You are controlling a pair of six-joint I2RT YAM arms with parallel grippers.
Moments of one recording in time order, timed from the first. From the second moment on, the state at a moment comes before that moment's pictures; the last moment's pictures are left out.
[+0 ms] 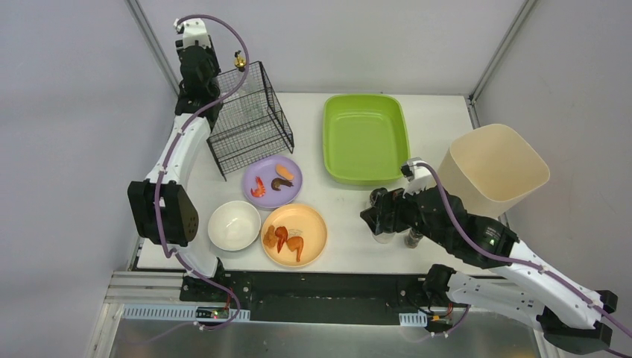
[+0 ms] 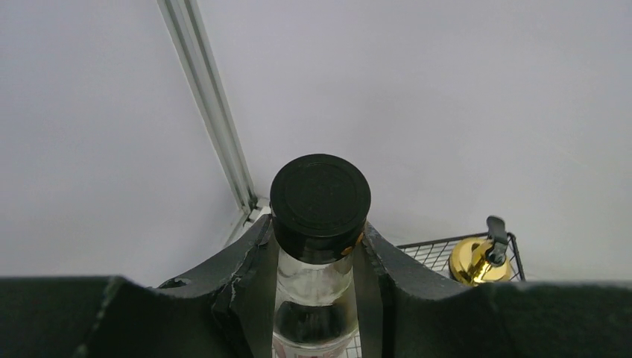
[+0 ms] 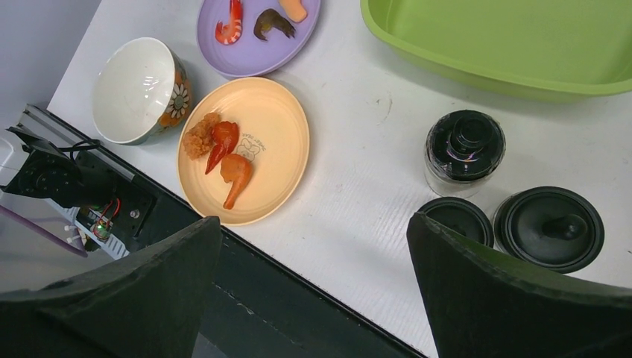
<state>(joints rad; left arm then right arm) -0.07 1.67 1.61 0.16 -0.45 0.07 1.04 0.69 0.95 -0.79 0.30 0.53</state>
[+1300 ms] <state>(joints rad) -0.07 1.60 1.22 0.30 -0.50 -0.02 1.04 0.59 0.85 -0.76 0.25 0.59</state>
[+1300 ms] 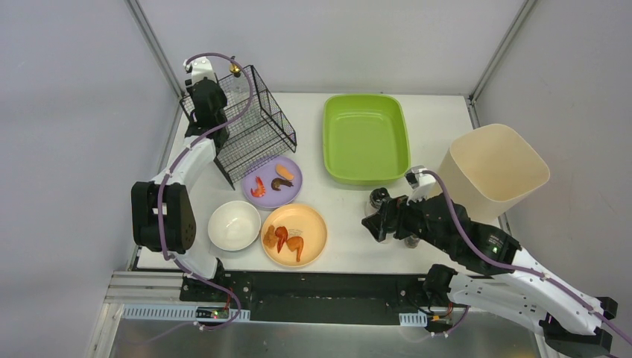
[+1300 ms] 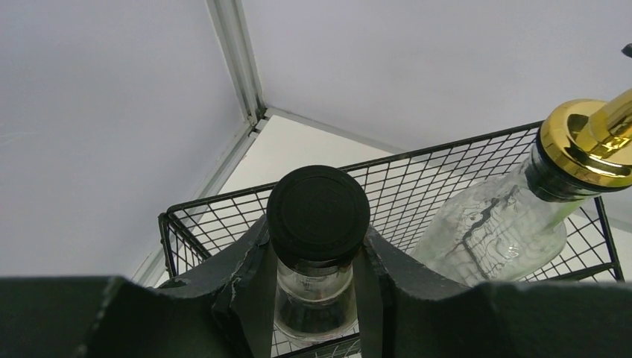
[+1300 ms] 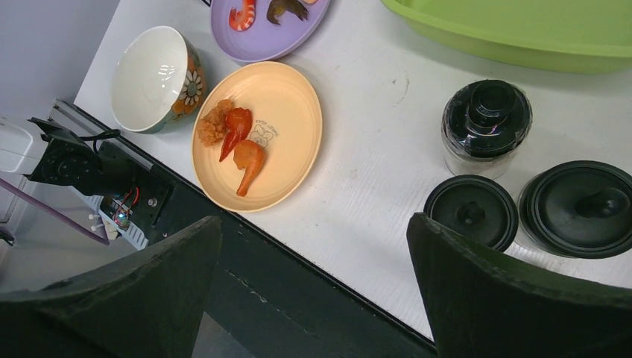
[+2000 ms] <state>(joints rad) -0.07 1.61 1.14 0.37 -0.57 -0.05 1.04 0.58 0.85 -0.77 0.25 0.63</state>
